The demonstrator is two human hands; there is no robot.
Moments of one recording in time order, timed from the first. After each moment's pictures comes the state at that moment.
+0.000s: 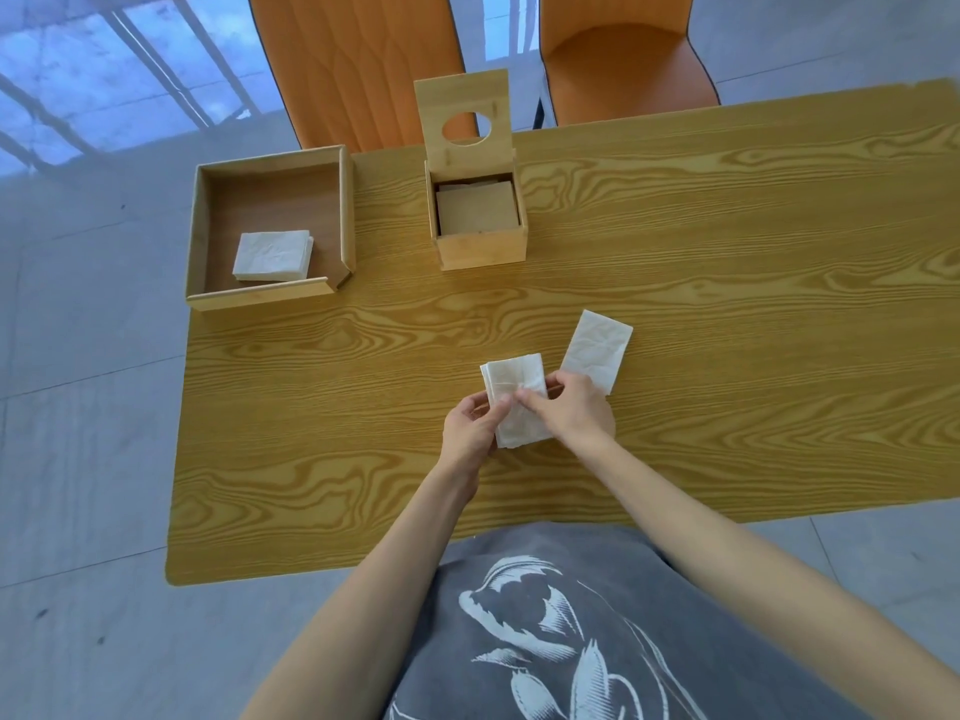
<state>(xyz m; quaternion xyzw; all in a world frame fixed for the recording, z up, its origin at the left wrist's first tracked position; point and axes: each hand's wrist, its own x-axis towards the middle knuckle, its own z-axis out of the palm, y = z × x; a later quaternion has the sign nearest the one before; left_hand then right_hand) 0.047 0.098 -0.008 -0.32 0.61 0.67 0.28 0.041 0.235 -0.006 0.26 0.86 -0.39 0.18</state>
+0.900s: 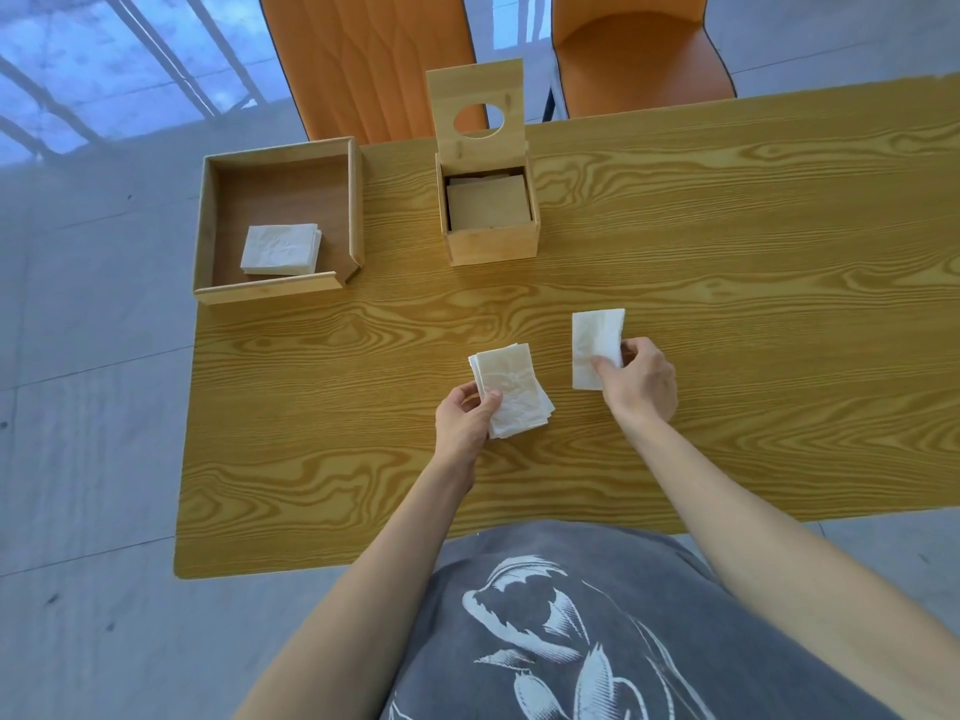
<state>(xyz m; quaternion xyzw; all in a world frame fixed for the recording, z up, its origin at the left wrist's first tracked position) 0.037 0.086 -0.008 -0.34 0.62 0.67 0.23 0.021 0.280 -0.013 0.39 0.86 -0.33 0.06</state>
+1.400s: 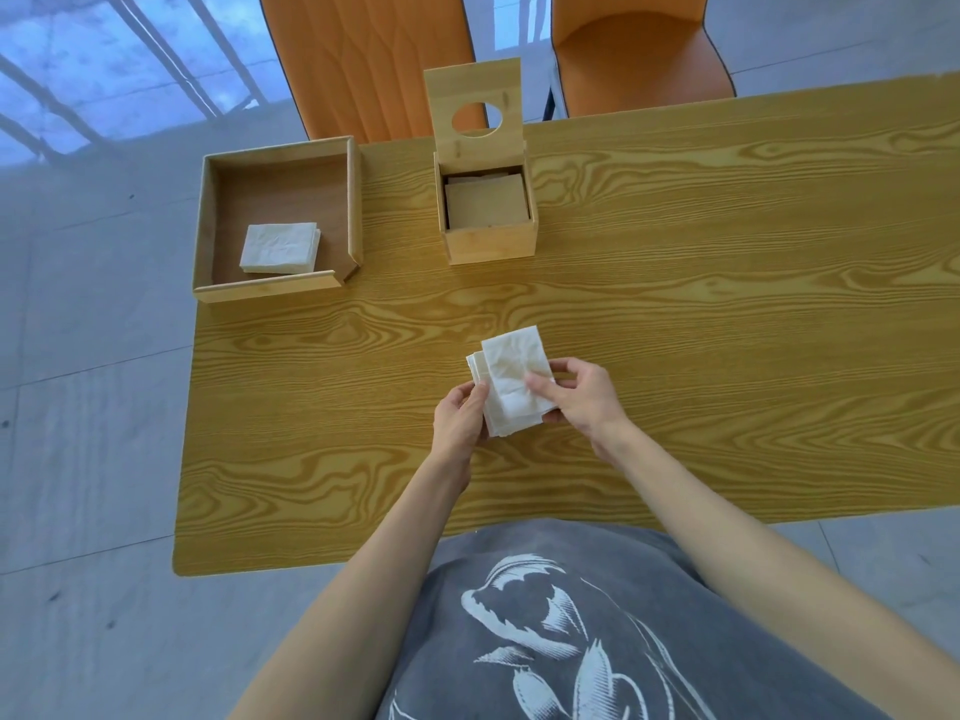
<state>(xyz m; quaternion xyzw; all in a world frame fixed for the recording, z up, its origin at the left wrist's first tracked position) 0.036 0.087 -0.008 -0.35 0.61 0.66 0.25 0.034 0.245 -0.007 0.27 0.69 -0.65 0.20</state>
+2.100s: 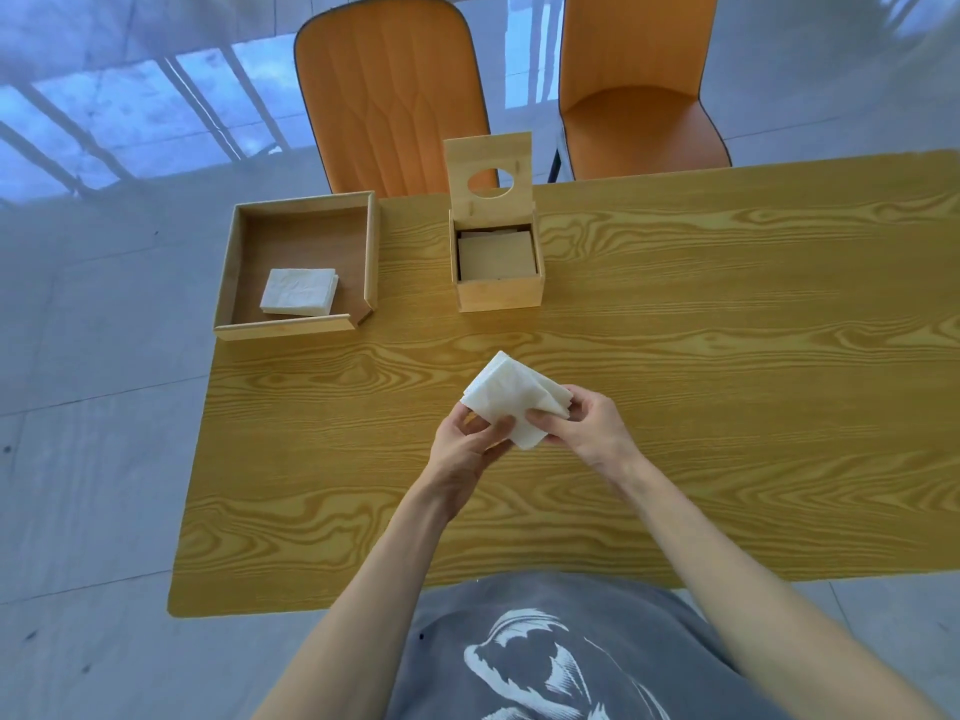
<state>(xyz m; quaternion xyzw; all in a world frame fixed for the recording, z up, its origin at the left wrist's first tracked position) 0.020 0.074 0.010 -0.22 0.53 0.77 0.28 0.023 0.251 0.020 0.19 0.64 -0.72 0.19</state>
